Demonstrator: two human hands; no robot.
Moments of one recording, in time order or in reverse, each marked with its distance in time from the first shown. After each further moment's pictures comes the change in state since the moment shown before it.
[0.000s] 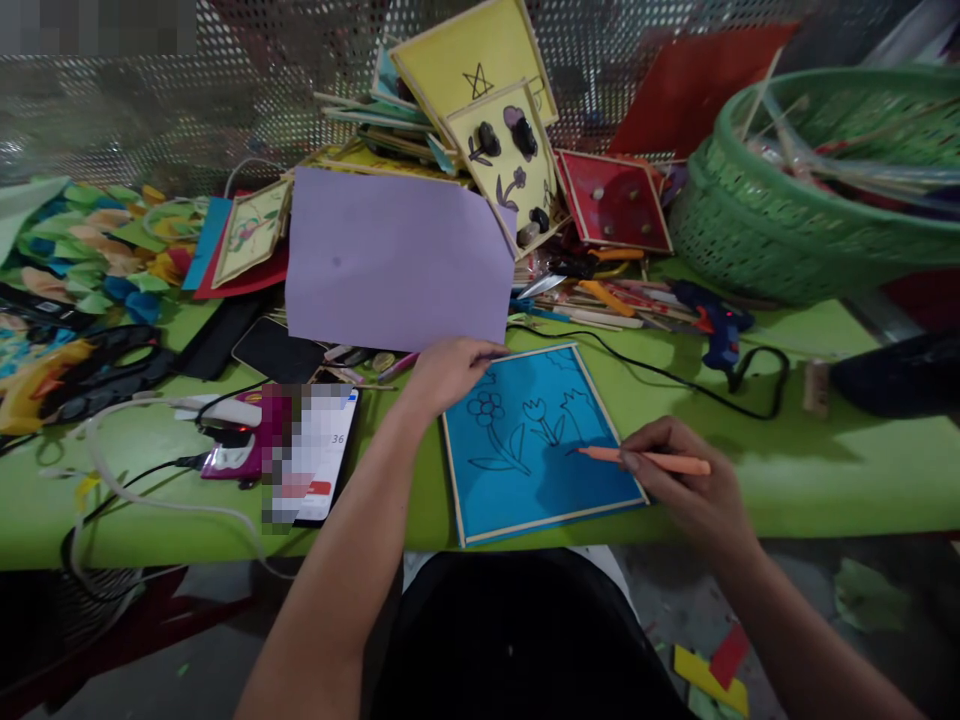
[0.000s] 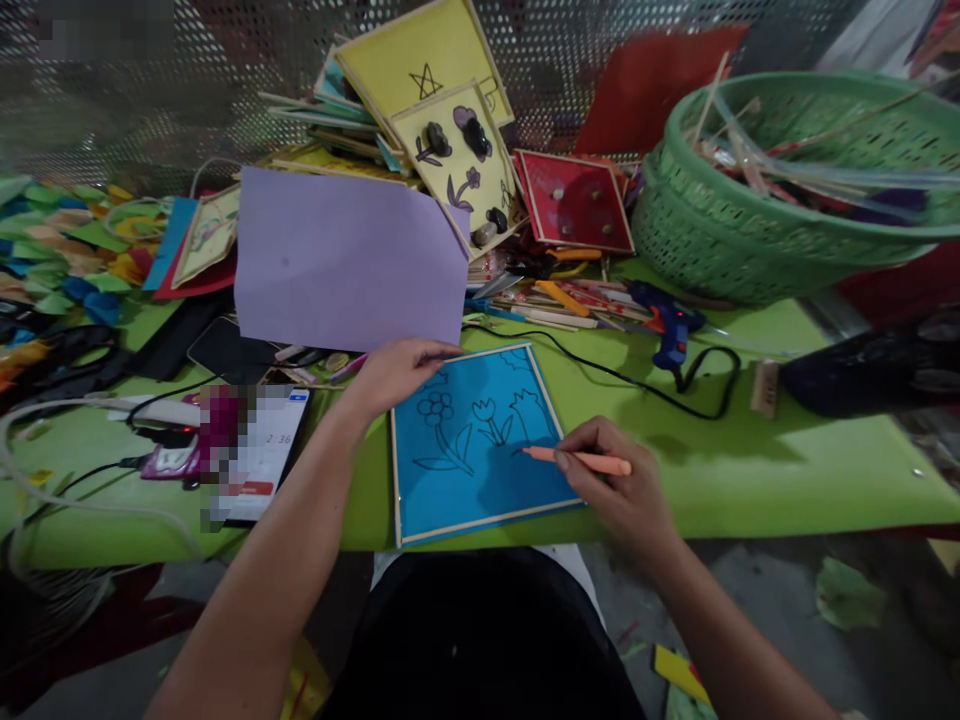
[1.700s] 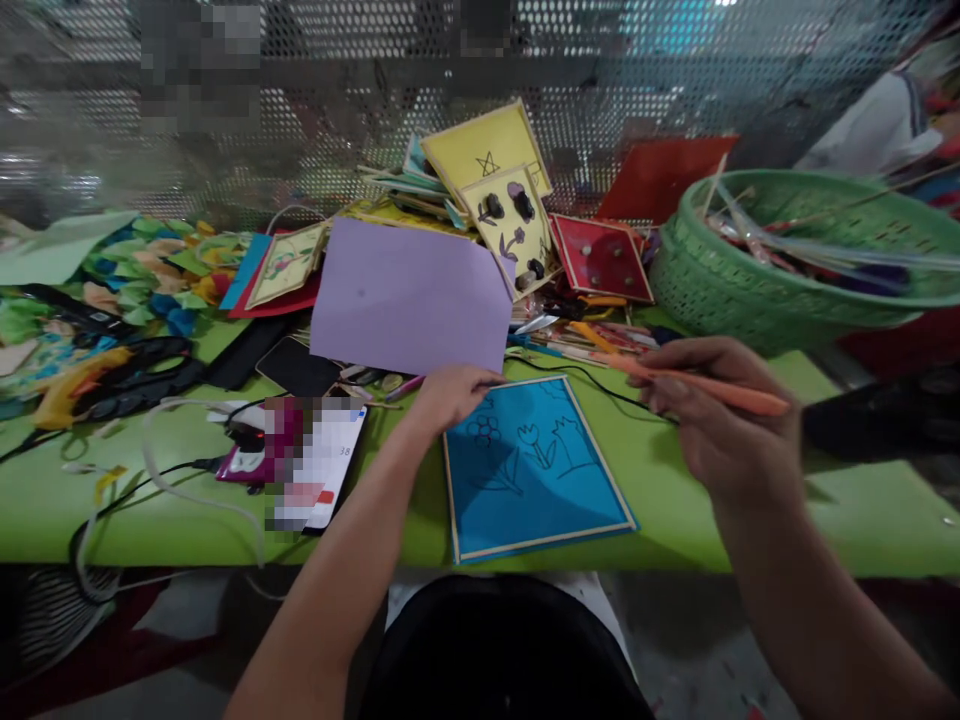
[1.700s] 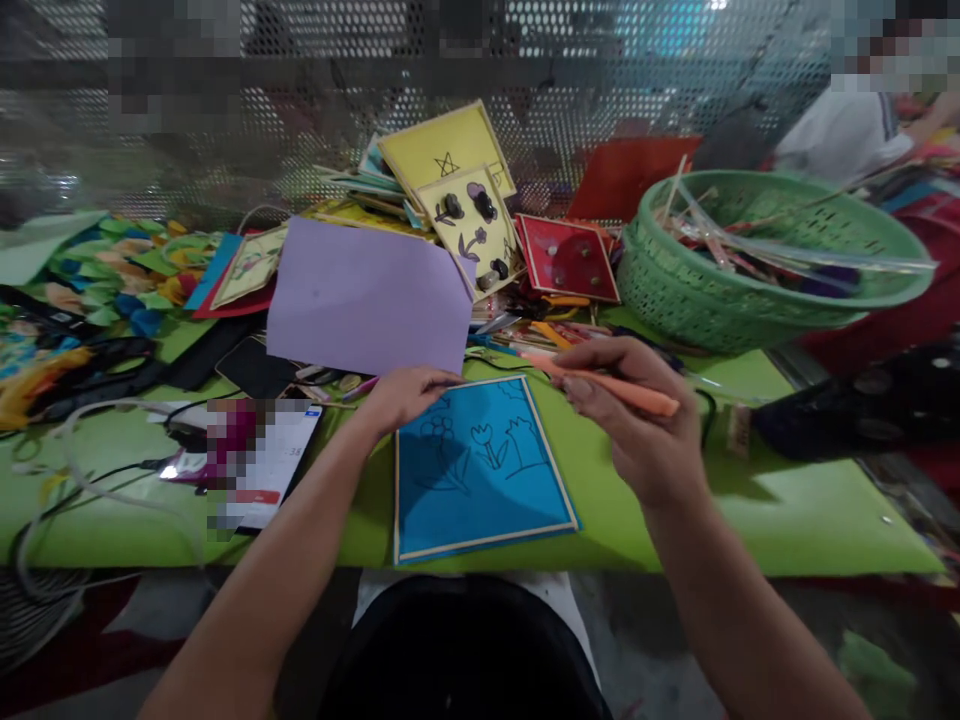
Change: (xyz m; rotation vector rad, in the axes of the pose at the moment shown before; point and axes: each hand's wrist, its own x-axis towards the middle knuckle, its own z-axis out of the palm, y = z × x) left_hand 0.001 -0.005 0.003 0.060 -0.001 0.069; right_hand 0.079 -0.075 -0.023 0.292 0.150 -0.153
